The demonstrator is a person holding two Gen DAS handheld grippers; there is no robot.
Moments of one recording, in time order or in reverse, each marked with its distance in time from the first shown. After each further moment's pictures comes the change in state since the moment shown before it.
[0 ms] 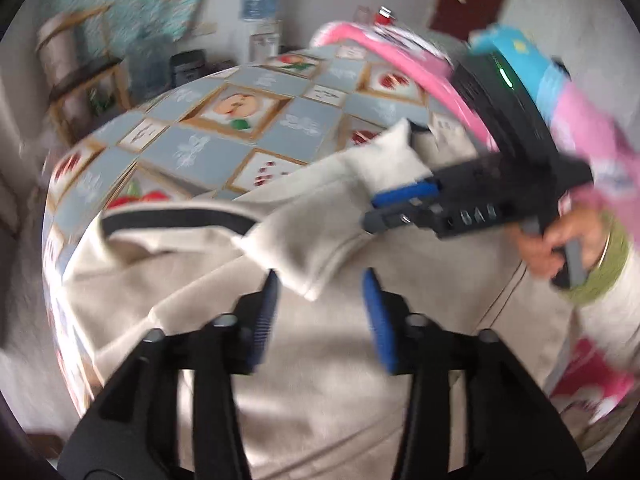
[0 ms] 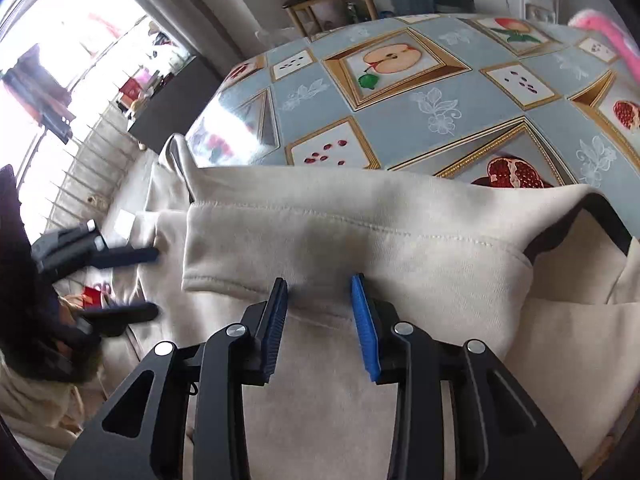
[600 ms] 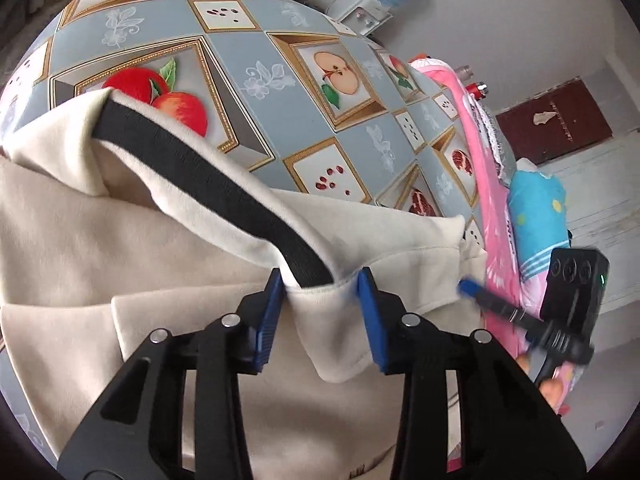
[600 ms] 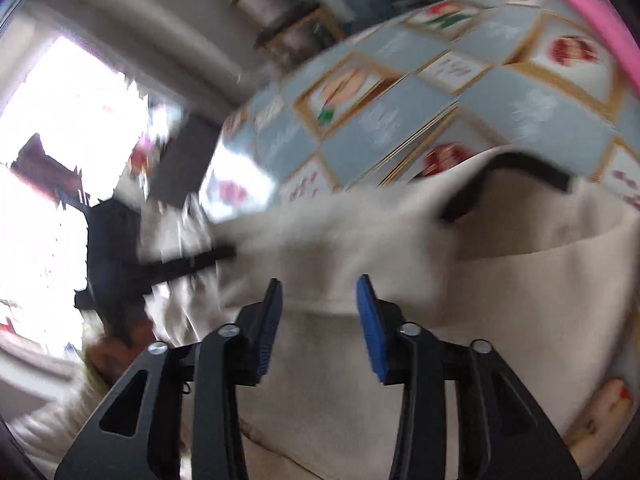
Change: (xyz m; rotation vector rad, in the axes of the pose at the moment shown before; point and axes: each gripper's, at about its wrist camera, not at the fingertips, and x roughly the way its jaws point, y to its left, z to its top) left arm 0.063 0.078 0.017 -0.615 0.072 -0.220; right arm -0.069 -0.065 -0.011 0.334 -0.131 0.140
